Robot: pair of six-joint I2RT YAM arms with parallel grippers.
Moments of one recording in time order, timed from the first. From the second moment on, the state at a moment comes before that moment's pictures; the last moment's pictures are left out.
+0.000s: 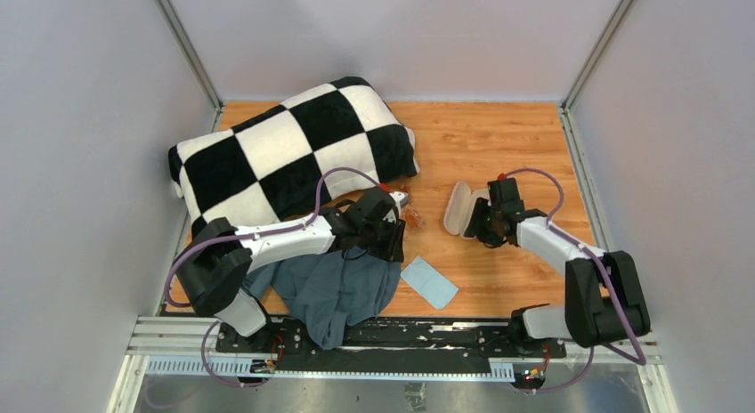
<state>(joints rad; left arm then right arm) -0.91 1.55 0.92 -0.25 0.20 -0.53 0.18 1.35 0.64 -0.31 -0.03 0.49</state>
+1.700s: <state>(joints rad) -0.91 1.58 0.92 -0.21 0.23 -0.53 0.27 1.15 0.47 -0.33 -0.11 0.63</state>
